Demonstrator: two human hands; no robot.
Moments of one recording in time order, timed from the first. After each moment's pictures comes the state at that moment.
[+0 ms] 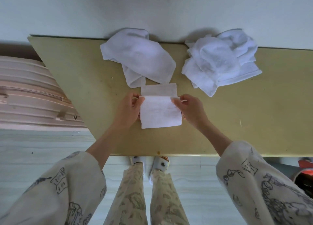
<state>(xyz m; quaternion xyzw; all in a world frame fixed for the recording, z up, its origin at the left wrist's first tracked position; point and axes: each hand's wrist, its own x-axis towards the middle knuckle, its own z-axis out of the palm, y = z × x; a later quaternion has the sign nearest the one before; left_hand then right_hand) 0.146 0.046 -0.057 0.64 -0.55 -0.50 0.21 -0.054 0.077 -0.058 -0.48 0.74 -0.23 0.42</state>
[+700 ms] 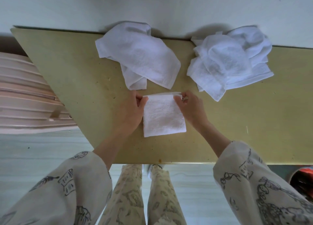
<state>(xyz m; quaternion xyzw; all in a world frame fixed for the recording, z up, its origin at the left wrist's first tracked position) 0.136 0.026 -0.081 0.68 -0.58 -0.42 0.14 -0.047 0.045 -0.077 -0.48 0.78 -0.16 0.36</state>
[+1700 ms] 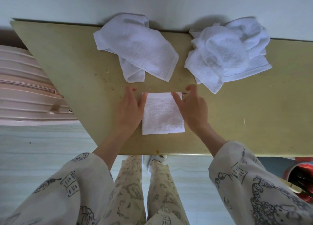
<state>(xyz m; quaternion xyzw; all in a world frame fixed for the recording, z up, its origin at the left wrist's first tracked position) 0.132 0.050 -0.074 0.70 -0.62 -0.33 0.13 -0.042 0.071 -0.073 -0.49 0.82 -0.15 0.25</state>
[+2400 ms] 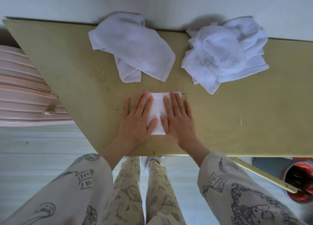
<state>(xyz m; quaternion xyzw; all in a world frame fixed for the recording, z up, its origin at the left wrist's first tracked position) 0.133 0.088 -0.115 0.51 -0.85 -0.13 -0.04 -0.033 0.119 -0.122 -0.73 0.68 -0.01 0.10</state>
